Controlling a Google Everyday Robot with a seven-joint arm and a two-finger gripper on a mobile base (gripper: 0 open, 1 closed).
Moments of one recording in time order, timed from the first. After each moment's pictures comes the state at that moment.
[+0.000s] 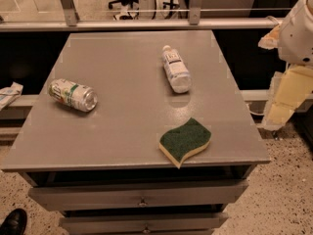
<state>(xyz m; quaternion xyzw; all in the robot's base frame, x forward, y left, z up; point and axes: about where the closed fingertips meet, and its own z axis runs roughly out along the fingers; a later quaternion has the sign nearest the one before) 0.438 -0.217 0.976 -0.60 0.78 -0.03 0.16</state>
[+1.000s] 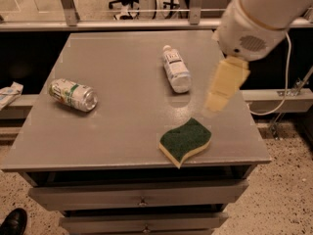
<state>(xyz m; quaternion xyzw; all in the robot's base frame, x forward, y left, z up) 0.467 -0.133 0.977 -0.60 0.78 -0.01 0.19</state>
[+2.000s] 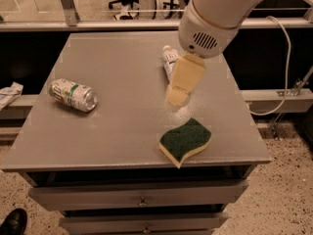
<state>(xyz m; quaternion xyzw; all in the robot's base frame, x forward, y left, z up) 0.487 -0.065 0.972 -0.58 0.78 0.01 0.21</state>
